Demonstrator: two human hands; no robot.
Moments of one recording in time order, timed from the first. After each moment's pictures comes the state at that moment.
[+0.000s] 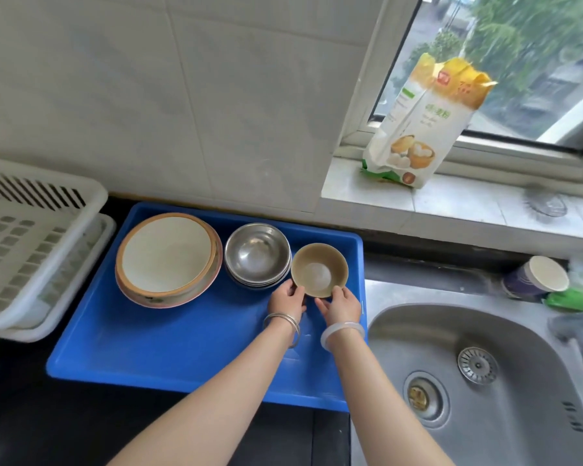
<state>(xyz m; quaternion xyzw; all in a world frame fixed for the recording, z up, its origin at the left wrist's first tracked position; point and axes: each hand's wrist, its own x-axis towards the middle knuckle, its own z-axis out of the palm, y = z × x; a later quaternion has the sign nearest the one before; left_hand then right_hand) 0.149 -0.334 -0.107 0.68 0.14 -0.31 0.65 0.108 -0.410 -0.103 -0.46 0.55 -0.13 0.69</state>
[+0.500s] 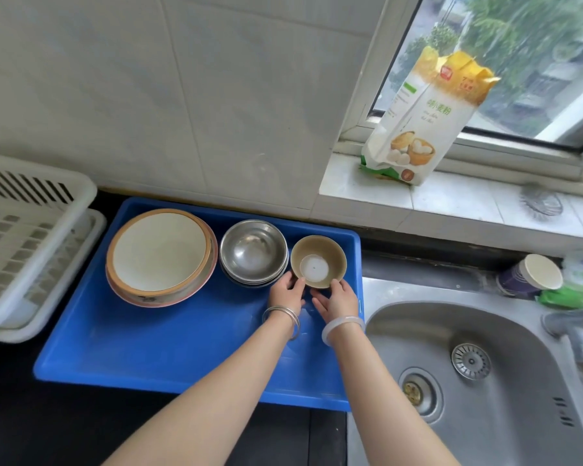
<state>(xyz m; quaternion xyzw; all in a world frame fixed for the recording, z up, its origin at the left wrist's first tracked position) 0.156 -0.341 -0.111 0.66 0.12 -0.32 0.67 0.115 -0.415 -0.104 -0.39 0.53 -0.11 0.75</state>
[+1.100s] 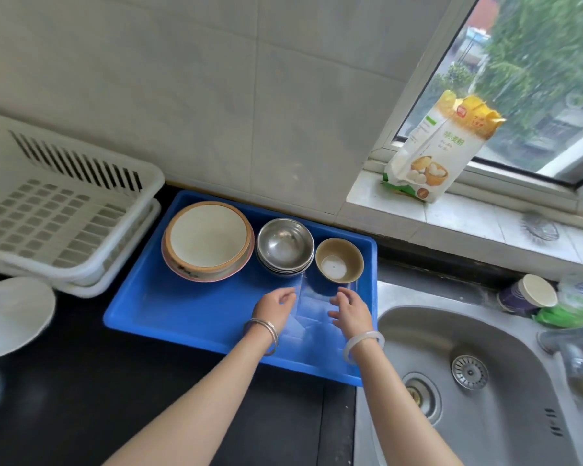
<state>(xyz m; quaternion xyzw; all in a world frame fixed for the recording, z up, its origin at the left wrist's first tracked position) 0.130 -0.241 -0.073 0.77 0.03 -0.33 0.55 0.072 -0.378 -0.066 -0.69 0.46 0.01 0.56</state>
